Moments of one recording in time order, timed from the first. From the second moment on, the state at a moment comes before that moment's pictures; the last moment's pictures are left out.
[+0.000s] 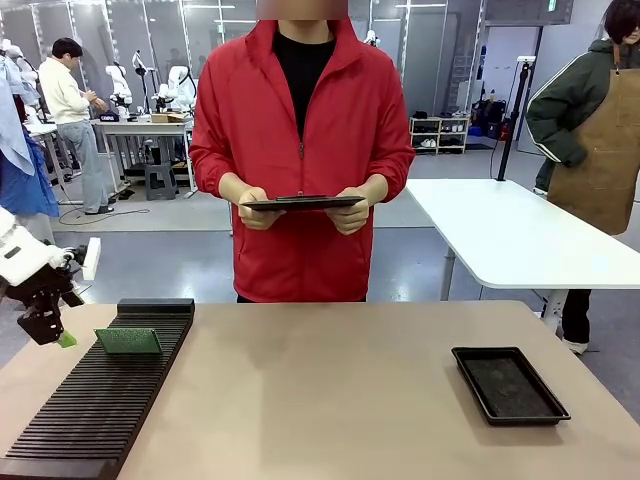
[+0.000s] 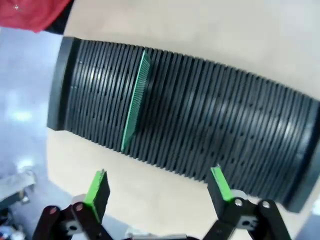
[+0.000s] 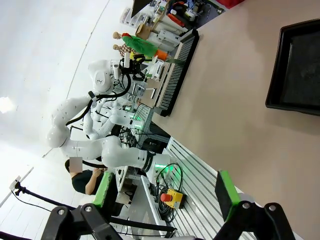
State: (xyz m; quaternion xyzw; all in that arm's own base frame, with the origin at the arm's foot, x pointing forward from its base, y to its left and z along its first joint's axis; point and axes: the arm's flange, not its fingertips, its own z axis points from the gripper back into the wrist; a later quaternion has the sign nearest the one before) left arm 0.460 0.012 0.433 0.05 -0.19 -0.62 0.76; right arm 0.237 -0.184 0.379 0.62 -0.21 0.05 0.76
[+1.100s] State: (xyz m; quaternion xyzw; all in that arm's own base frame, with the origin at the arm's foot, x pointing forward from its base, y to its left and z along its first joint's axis) left arm 0.540 0.004 0.376 0.06 -0.10 -0.69 0.71; right arm 0.237 -0.184 0.379 0.62 -0.21 0.05 0.76
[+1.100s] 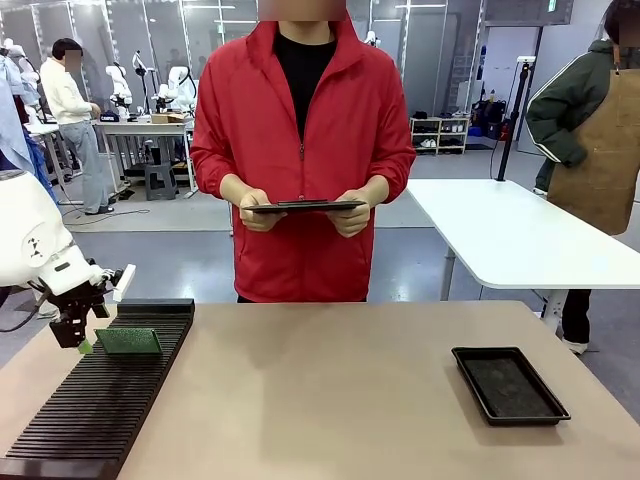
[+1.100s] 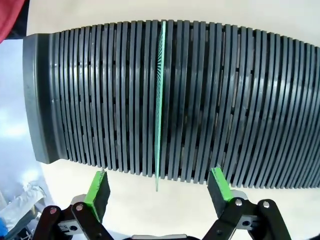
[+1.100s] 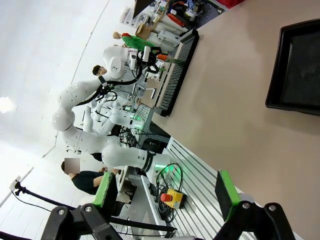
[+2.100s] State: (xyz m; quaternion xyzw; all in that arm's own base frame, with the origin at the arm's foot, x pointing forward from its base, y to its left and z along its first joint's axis) left arm 0.544 -0.007 0.361 0.05 -0.09 -0.70 0.71; right arm 0.237 -0.184 0.379 0.62 -0.21 0.05 0.76
